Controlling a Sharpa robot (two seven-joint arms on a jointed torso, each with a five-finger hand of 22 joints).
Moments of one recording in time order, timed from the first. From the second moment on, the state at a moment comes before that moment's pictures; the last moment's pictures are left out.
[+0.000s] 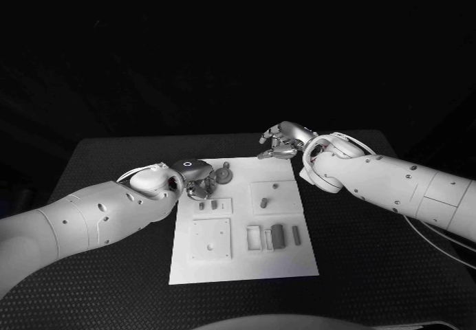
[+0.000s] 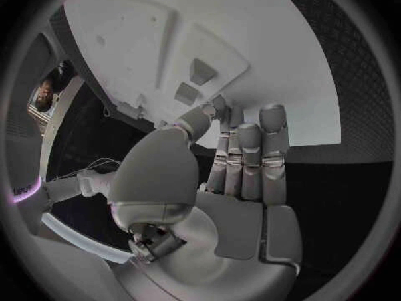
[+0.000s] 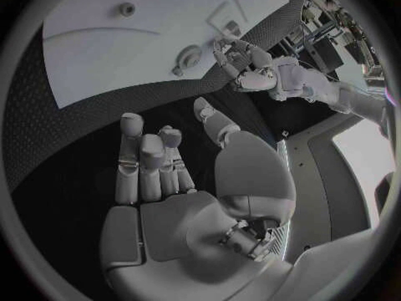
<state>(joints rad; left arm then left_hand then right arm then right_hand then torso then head) 1.19 -0.52 -0.18 1.10 -1.63 -0.23 0.04 1.18 -0.10 0.56 -0.27 0.13 1.04 0.11 0.29 0.52 1.27 0.05 0.10 0.36 1.15 -0.06 1.27 0.64 0.04 1.33 -0.15 0.56 1.31 1.14 -0.67 0.08 1.25 -1.29 -0.34 -0.10 1.02 -0.15 0.51 -0.26 0.05 0.80 0.16 0.21 0.51 1.06 0.05 1.07 1.07 1.22 -0.06 1.39 0.85 0.23 1.15 0.00 0.78 1.31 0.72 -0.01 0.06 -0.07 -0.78</state>
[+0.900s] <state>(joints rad) 1.19 -0.52 -0.19 1.09 -1.63 -0.26 0.05 1.19 -0.10 0.56 -0.27 0.13 1.04 0.11 0.28 0.52 1.27 0.05 0.09 0.37 1.15 -0.06 1.27 0.64 0.04 1.33 -0.15 0.56 1.31 1.14 -0.67 0.08 1.25 -1.29 -0.34 -0.10 1.02 -0.15 0.51 -0.26 0.05 0.80 0.16 0.21 0.51 1.06 0.05 1.07 1.07 1.22 -0.06 1.39 0.85 0.23 1.15 0.00 0.78 1.31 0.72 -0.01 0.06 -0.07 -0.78</state>
